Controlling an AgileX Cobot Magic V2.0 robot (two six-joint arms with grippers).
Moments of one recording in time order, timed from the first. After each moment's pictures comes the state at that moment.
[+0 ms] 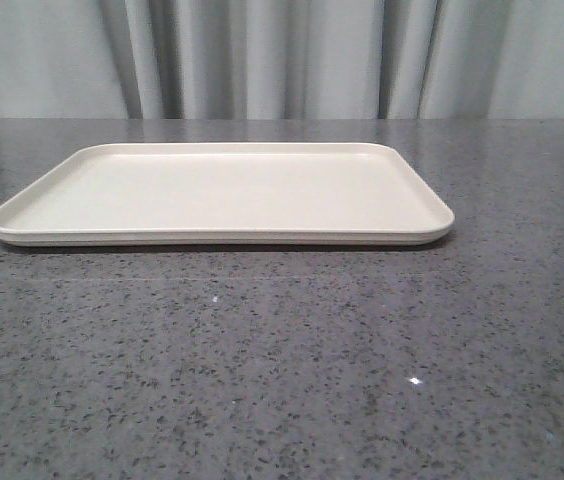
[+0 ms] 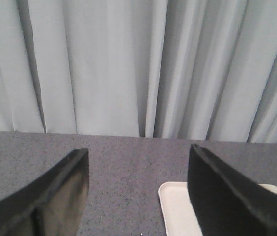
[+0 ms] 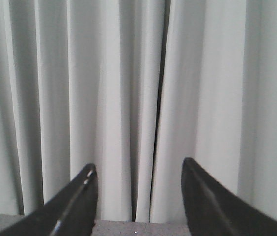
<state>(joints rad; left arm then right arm) -0.03 0.49 -1.13 -0.06 0.83 -0.13 0.10 0.27 -0.71 0.18 0.20 -0.09</state>
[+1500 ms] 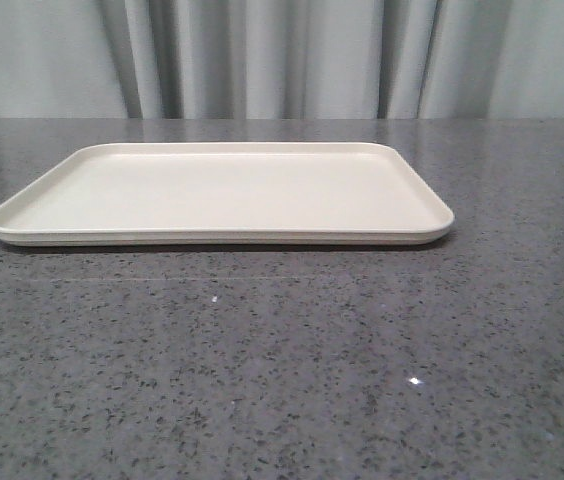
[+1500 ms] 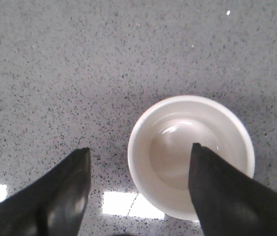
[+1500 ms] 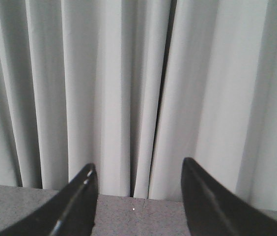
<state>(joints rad) -0.03 0.90 -1.08 0.17 1.27 -0.13 0.10 0.54 -0.97 0.17 0.36 -0.10</state>
